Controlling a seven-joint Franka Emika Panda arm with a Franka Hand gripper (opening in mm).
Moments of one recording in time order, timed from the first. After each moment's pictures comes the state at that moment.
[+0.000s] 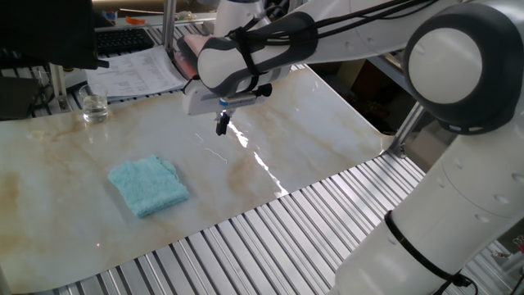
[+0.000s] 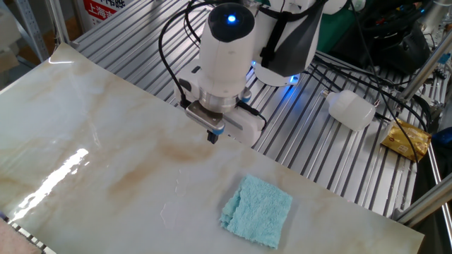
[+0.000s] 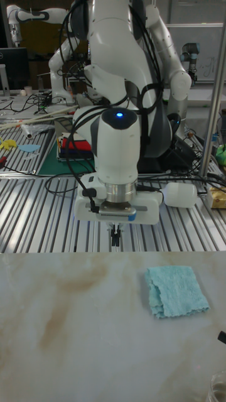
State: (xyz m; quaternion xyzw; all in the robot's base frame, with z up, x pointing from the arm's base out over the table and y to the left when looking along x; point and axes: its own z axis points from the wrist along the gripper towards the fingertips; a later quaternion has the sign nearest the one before) arm 0.494 0.023 0.216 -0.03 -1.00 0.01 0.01
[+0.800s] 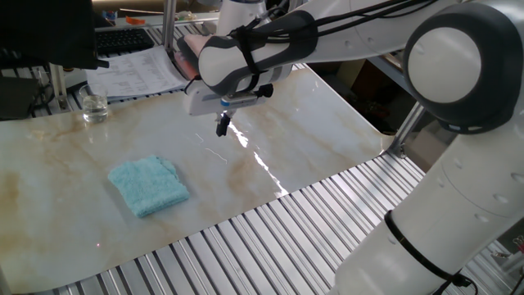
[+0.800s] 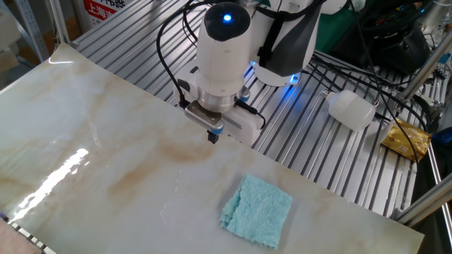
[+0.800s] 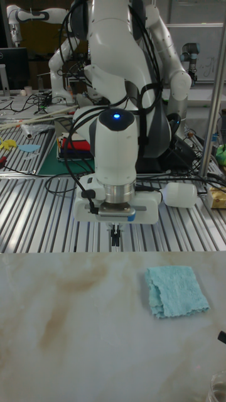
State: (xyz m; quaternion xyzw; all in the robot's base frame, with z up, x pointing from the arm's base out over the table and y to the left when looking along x) arm 0.492 0.022 0.214 -0.03 -1.00 0.00 0.02
